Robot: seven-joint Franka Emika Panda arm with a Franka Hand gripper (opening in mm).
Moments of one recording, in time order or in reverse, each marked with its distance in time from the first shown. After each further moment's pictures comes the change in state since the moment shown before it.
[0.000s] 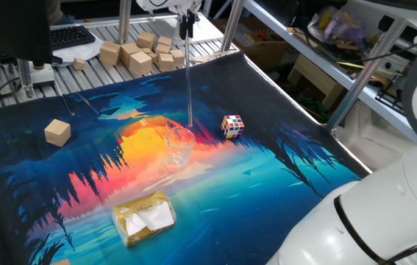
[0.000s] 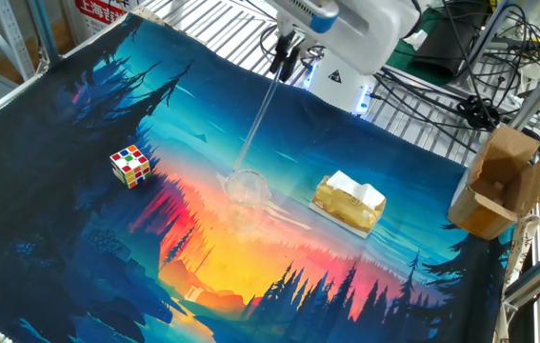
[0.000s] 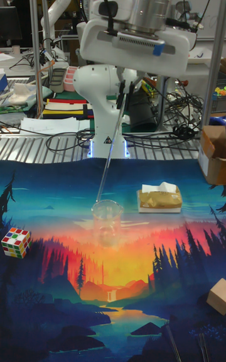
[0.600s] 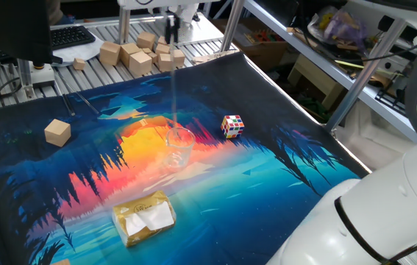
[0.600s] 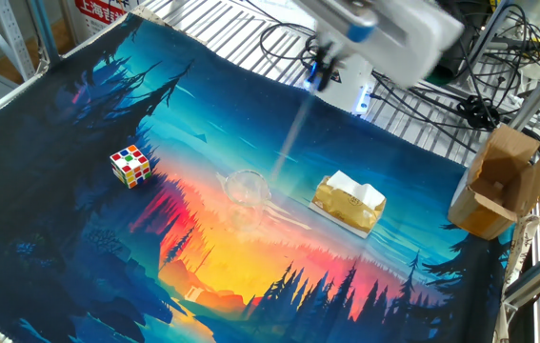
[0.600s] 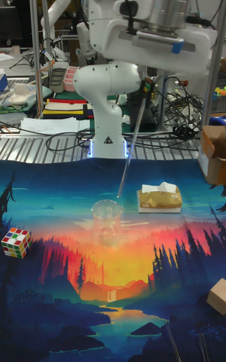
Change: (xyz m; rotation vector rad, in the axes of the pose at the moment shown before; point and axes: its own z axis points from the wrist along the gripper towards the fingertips) arm 0.016 0.048 -0.011 -0.050 0.029 0.116
